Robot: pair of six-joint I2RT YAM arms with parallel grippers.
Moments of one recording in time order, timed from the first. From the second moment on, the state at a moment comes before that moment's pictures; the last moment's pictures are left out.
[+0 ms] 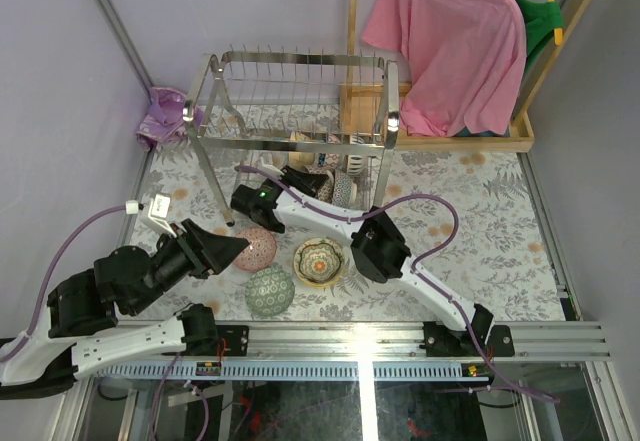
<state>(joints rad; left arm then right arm) -1.19 0.37 1.00 -0.90 -0.51 -0.98 1.09 2.61 2.42 -1.33 1.35 0.32</state>
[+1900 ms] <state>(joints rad) -1.19 0.50 1.12 -0.97 -0.60 -0.99 1.17 1.88 1.55 -0.57 0.88 0.24</state>
